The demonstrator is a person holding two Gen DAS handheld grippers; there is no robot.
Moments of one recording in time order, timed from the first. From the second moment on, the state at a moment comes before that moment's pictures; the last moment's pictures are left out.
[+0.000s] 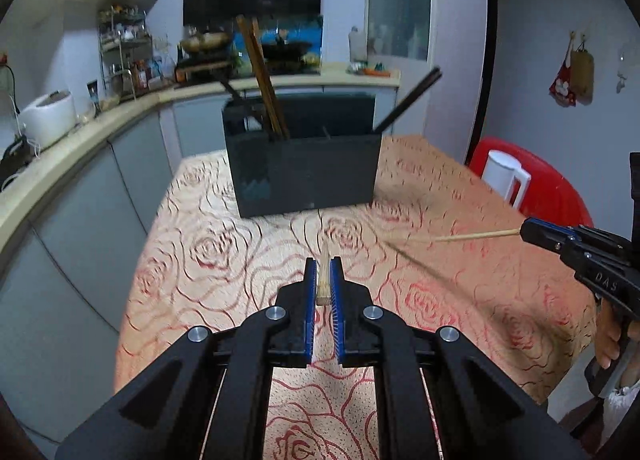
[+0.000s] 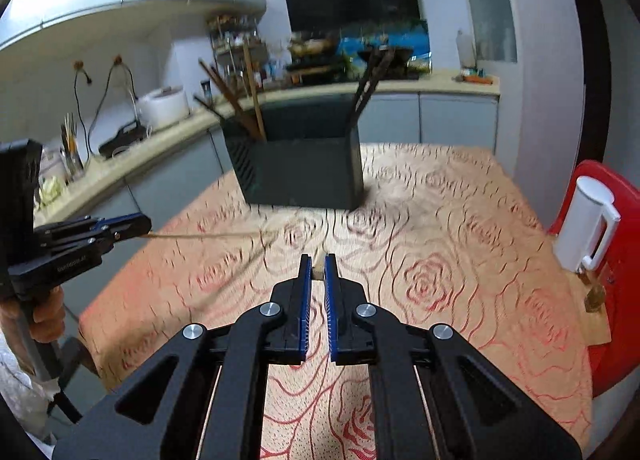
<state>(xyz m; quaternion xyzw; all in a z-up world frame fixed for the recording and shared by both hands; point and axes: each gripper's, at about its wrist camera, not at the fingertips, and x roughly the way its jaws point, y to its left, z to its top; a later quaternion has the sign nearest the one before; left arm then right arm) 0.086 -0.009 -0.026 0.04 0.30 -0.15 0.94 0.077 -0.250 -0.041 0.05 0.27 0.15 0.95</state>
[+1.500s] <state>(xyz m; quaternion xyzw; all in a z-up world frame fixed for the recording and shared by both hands) 0.105 0.009 0.050 0.03 0.27 -0.17 0.95 0.119 -0.245 0.044 0.06 0.23 0.20 0.95</state>
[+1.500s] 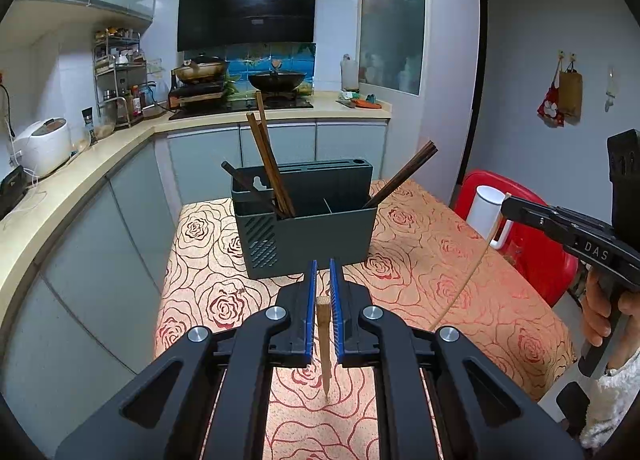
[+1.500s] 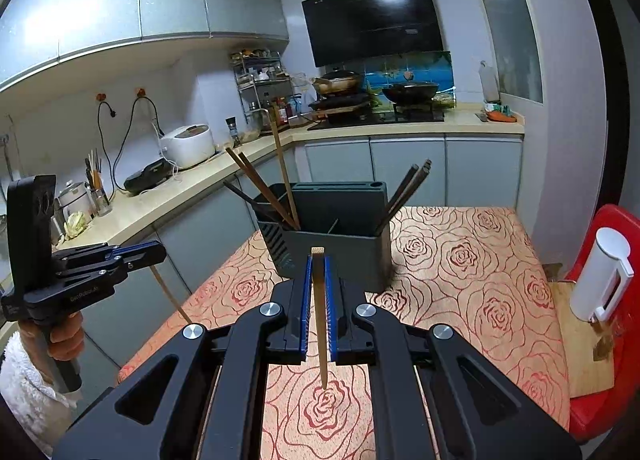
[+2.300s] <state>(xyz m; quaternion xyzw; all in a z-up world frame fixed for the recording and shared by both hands) 0.181 -0.028 0.144 0.04 0.22 -0.17 0.96 0.179 -0.263 0.115 0.07 0.19 0.18 0.96</state>
